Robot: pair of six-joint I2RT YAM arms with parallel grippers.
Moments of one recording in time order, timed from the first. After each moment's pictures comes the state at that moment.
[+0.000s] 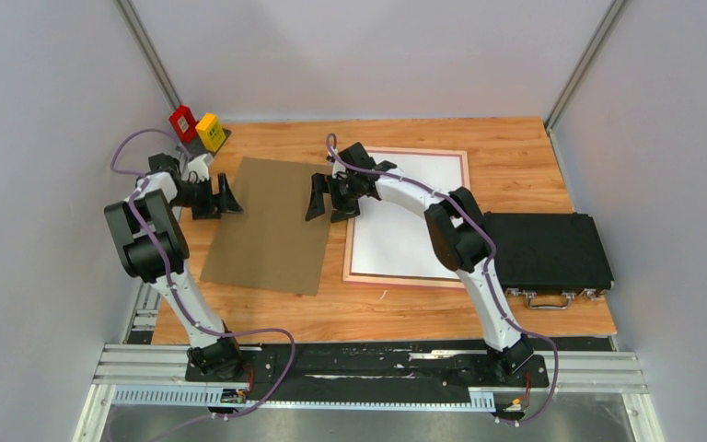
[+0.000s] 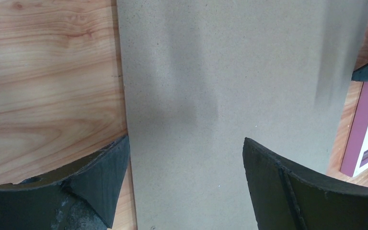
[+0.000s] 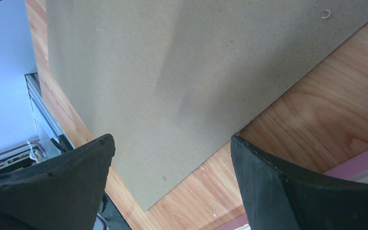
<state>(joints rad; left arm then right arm) 0.39 1.98 1.36 -0.64 0.68 0.28 0.65 2.38 1.91 -0.44 -0.54 0.53</state>
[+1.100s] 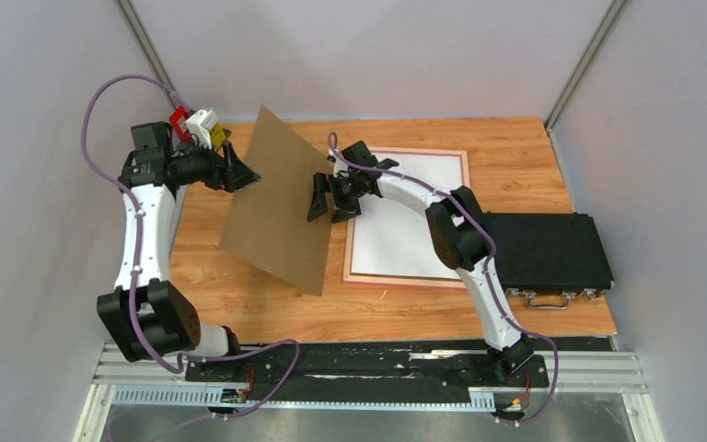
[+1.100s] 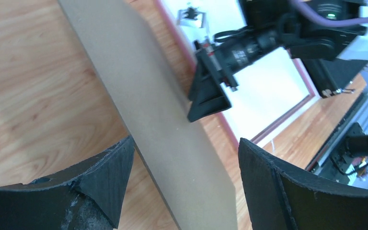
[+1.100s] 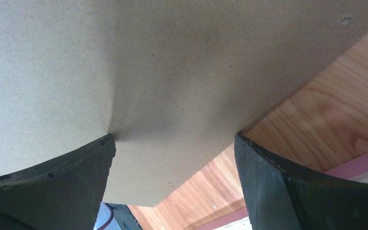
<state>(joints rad) 0.27 1.42 1.35 -0.73 0.95 0.21 0.64 2.39 1.93 -0.47 -0.60 0.50</state>
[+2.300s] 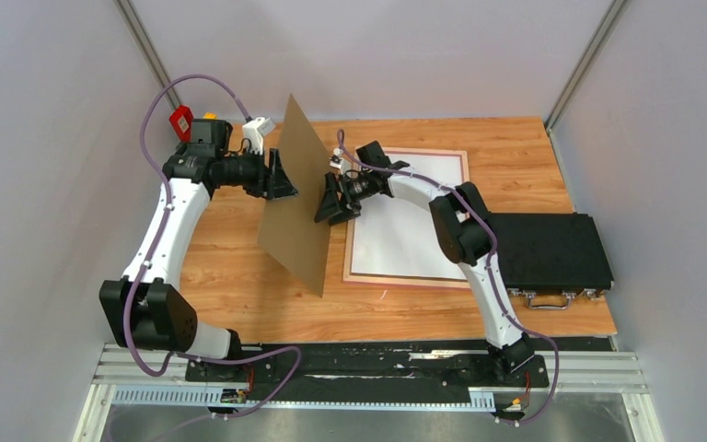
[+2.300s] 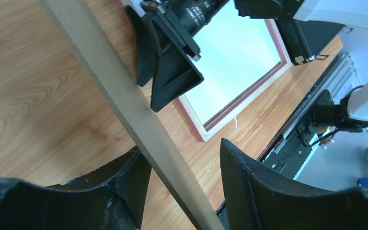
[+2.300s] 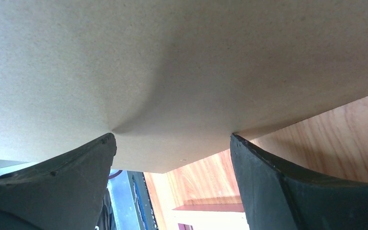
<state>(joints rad) -0.07 1.42 1.38 -0.81 0.79 0.07 0.55 2.41 1.87 -0.34 -1.02 0.40</state>
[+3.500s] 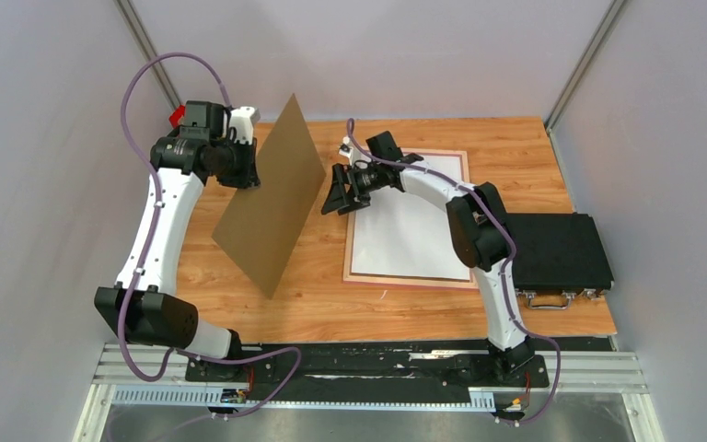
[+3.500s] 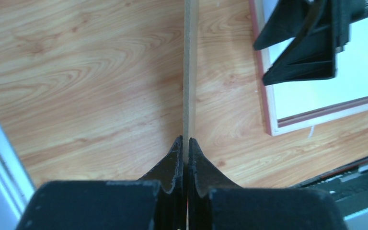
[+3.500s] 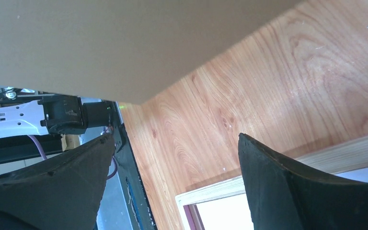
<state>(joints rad) -0.10 1.45 1.62 -1.08 0.26 0.04 0.53 2.27 1.78 -0.36 -0.94 0.34</state>
